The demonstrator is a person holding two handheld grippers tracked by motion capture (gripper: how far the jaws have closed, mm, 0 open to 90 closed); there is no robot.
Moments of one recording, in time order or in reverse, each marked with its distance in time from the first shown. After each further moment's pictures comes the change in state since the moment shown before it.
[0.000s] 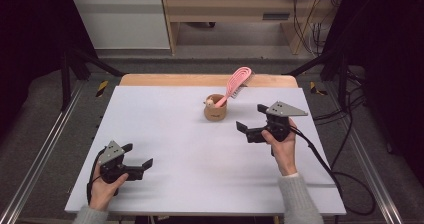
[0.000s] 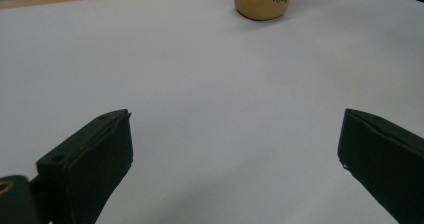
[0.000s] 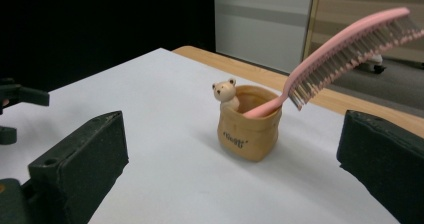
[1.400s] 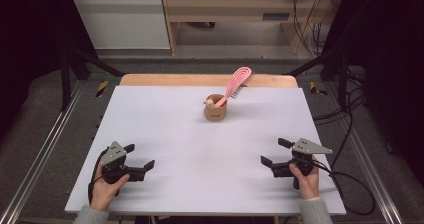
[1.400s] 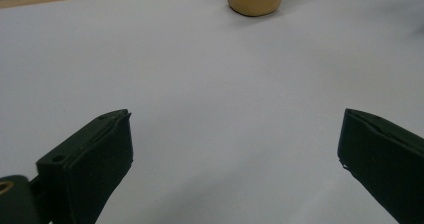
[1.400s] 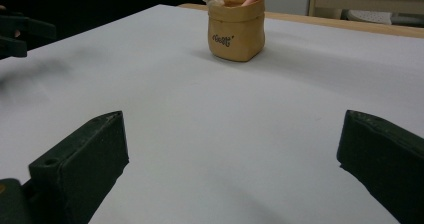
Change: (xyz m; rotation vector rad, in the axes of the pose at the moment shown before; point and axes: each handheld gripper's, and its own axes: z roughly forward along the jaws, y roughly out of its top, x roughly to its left) left arm -0.003 -0.001 0.003 0.006 -0.016 0.019; right arm -0.024 -0.107 -0.062 0.038 0.026 0.062
